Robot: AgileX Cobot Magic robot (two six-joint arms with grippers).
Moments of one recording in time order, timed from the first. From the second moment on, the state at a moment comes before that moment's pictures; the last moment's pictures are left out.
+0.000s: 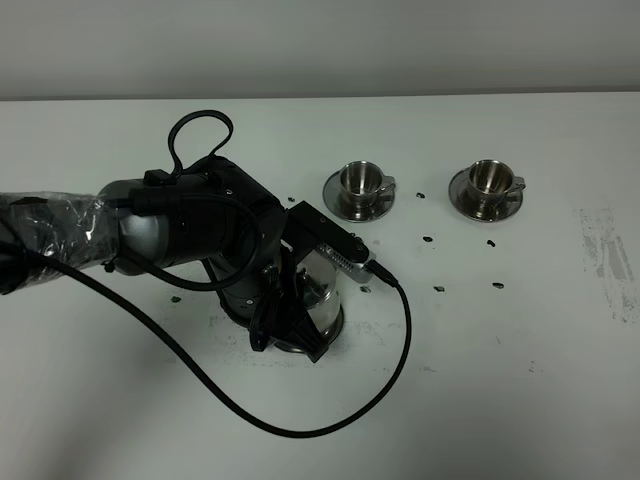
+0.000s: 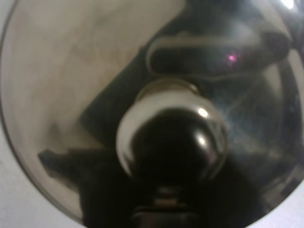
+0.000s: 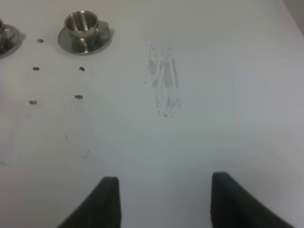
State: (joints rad) left arm -0.70 1.96 -1.23 0.12 0.72 0.02; right arm -0.11 0.06 -0.52 0.09 1.12 -0.09
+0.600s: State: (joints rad) left arm -0.70 1.86 -1.22 0.12 0.80 0.07; right arm -0.11 0.06 -0.52 0.09 1.12 -0.09
